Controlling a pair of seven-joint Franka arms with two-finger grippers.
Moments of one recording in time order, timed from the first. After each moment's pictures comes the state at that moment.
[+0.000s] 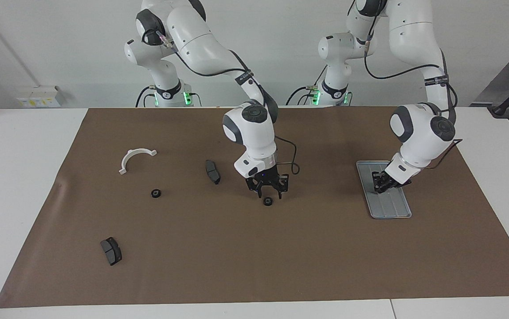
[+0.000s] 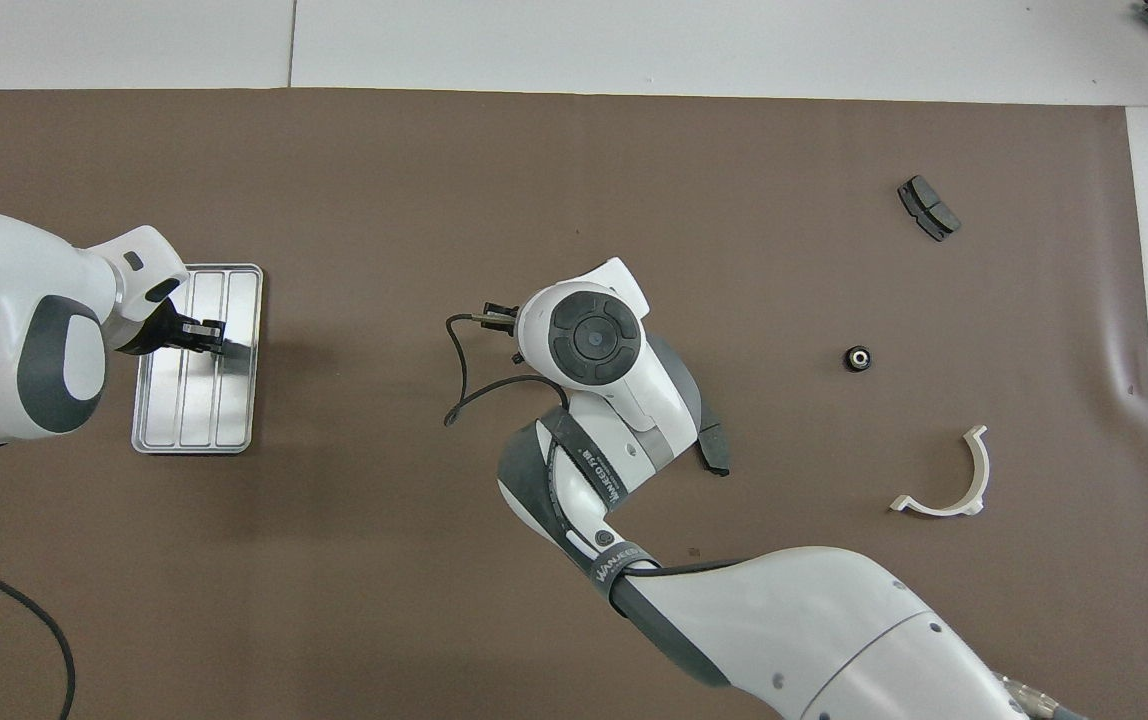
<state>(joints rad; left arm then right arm) 0.08 0.29 -0.07 -1.99 -0.08 2.26 0.22 0.60 0.59 0.01 -1.61 -0.02 2.49 0.83</state>
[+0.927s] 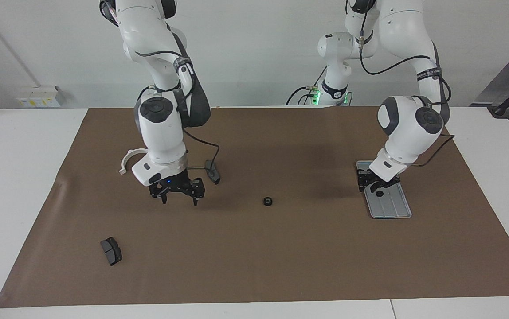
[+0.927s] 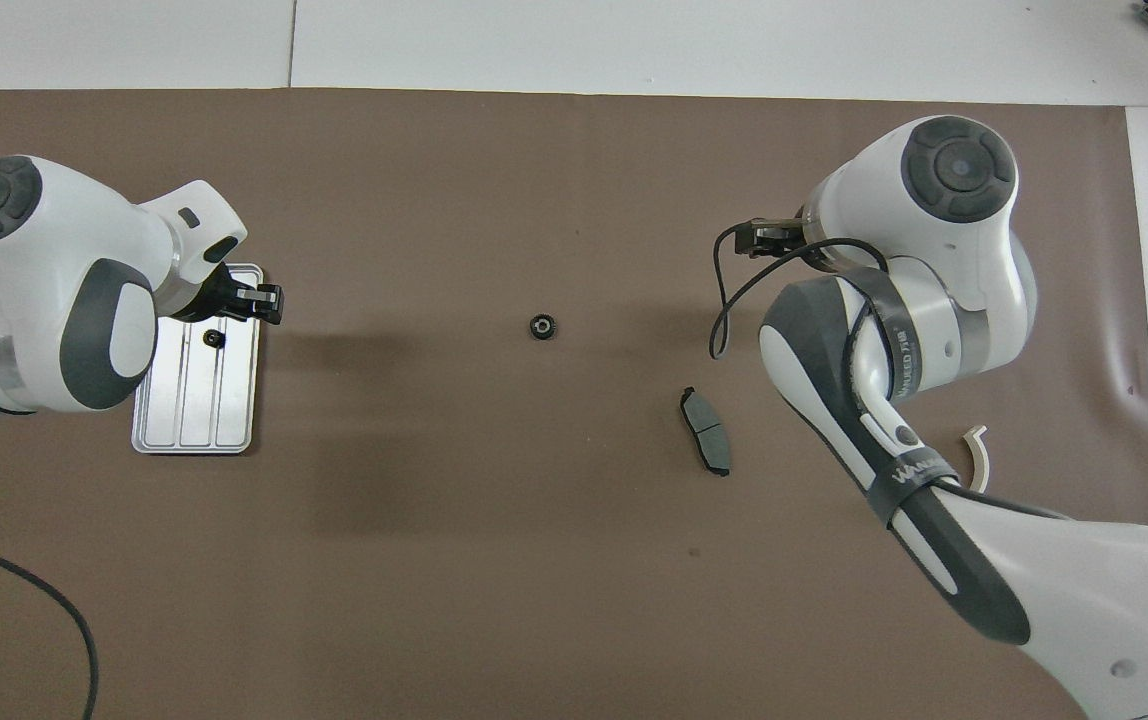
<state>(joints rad) -0.10 0.27 -0.08 -1.86 -0.08 2.15 -0.02 0.24 0.36 -0.05 -1.69 -0.07 2.18 0.26</state>
